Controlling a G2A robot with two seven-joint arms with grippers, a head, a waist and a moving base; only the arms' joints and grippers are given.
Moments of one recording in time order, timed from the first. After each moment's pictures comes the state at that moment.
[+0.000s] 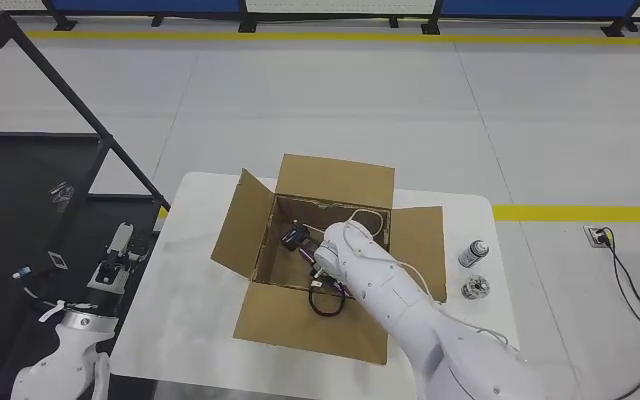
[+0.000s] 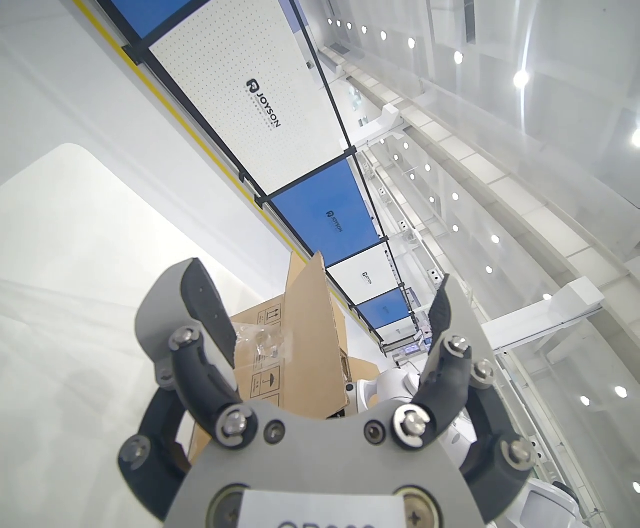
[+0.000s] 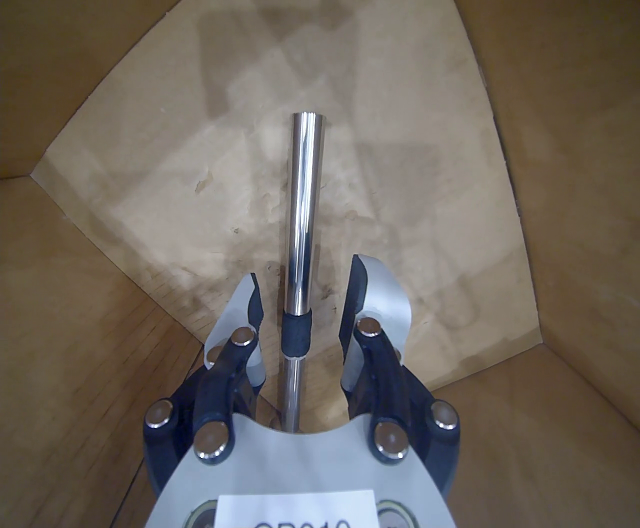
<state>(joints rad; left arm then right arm) 1.37 -1.23 -1.91 -1.71 -0.02 -0.32 -0.38 -0.15 -1.84 0.34 -0.24 -0.77 -0.25 0.83</state>
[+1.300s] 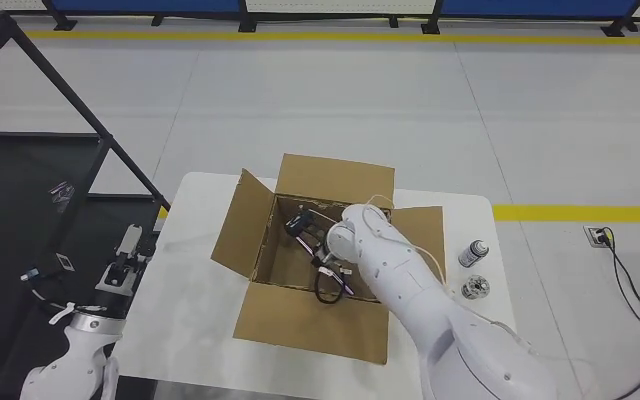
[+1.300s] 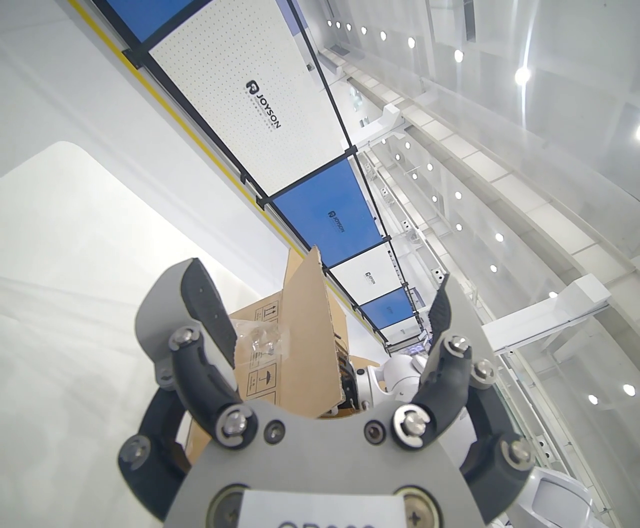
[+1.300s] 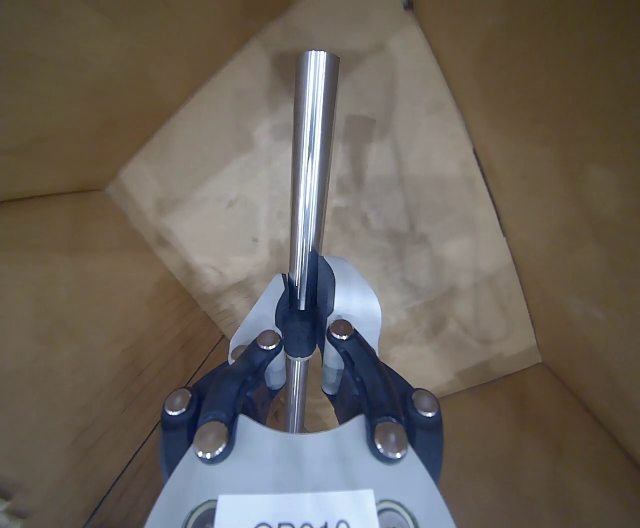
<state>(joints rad) 1.41 -1.22 -1.86 -1.76 0.01 -0.31 -0.30 -0.08 -1.83 0.46 -0.17 -0.70 -0.45 0.80</state>
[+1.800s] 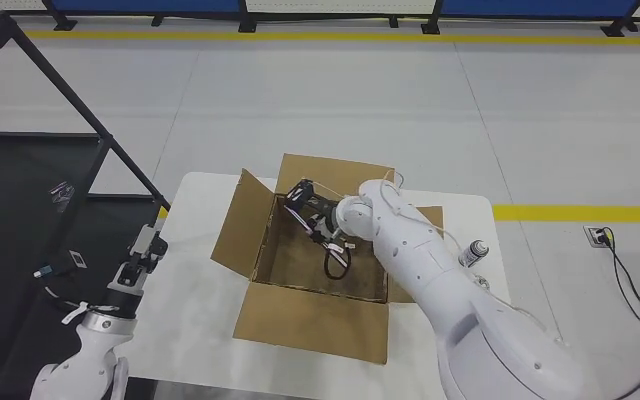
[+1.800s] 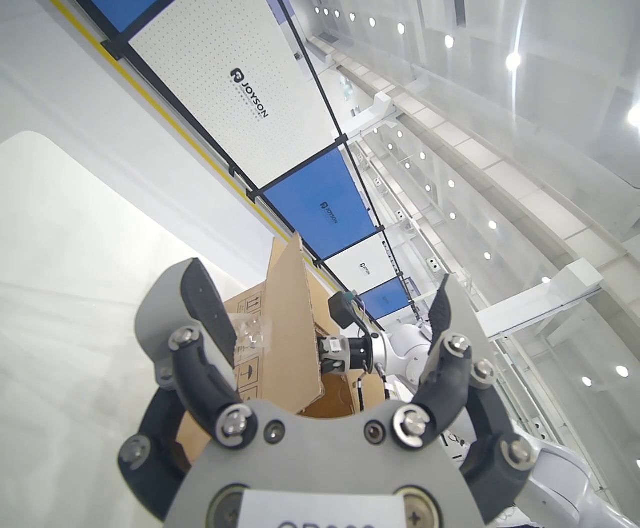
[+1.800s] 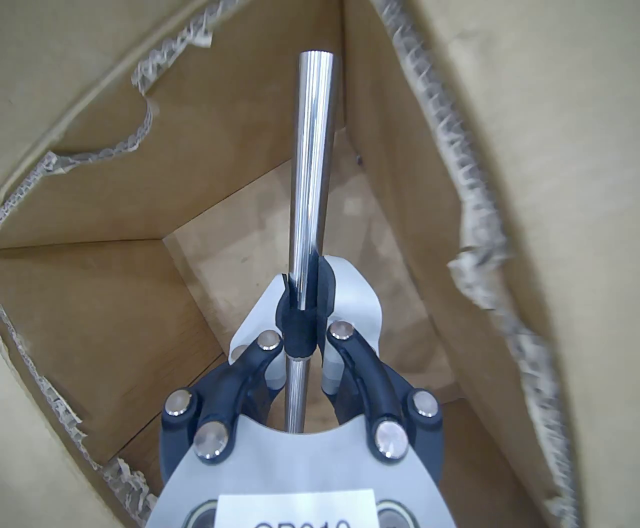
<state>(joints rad) 1.42 -1.22 -1.81 -1.80 0.03 -0.31 -0.28 -0.02 -1.75 0.50 -0.25 -0.72 -0.55 0.70</state>
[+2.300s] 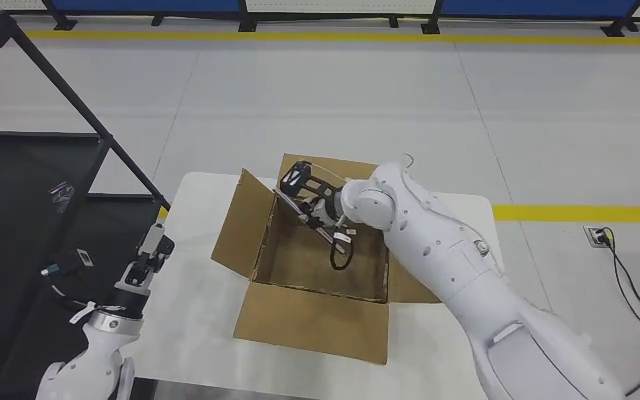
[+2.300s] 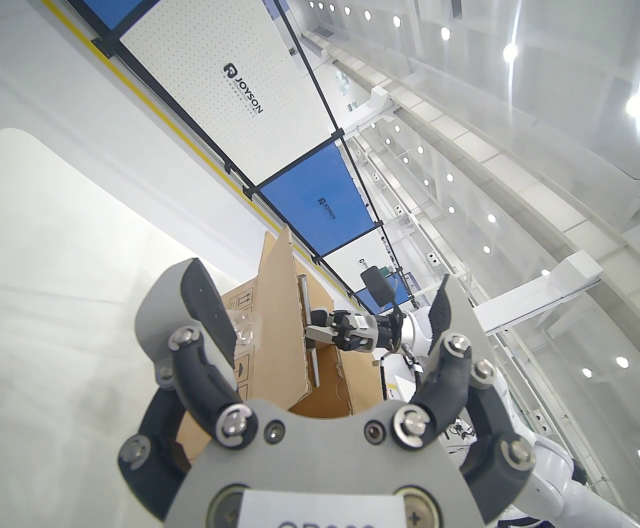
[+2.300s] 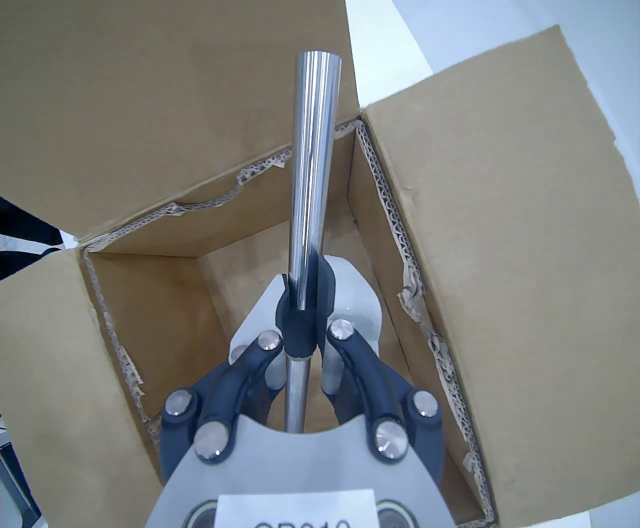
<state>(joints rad) 1.42 -1.22 -1.78 -1.83 0.05 -0.30 -0.26 -0.15 -1.54 0.70 -0.80 -0.77 -0.50 0.86</state>
